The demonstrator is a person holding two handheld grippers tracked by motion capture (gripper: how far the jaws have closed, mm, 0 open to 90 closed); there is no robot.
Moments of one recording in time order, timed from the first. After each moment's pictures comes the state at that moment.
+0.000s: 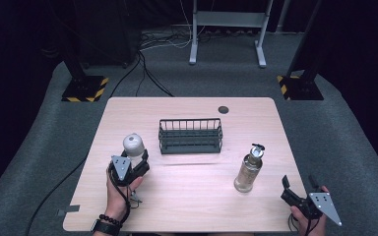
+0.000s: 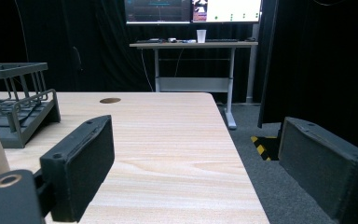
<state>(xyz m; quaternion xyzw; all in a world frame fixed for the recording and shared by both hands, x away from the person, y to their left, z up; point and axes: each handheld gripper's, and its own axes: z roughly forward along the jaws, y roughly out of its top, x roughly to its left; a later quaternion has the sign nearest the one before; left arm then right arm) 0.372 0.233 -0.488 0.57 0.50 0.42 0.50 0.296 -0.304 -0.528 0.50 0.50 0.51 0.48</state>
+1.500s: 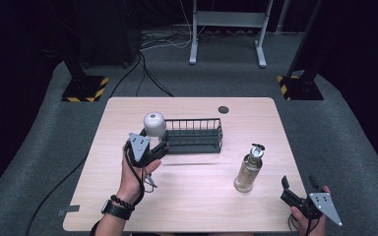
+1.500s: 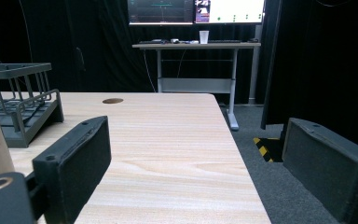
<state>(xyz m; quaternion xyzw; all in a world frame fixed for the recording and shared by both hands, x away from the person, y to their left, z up) 0.393 0.176 -0.407 0.59 0.45 0.40 0.55 0.295 -0.304 -0.528 0.50 0.51 0.51 0.48</state>
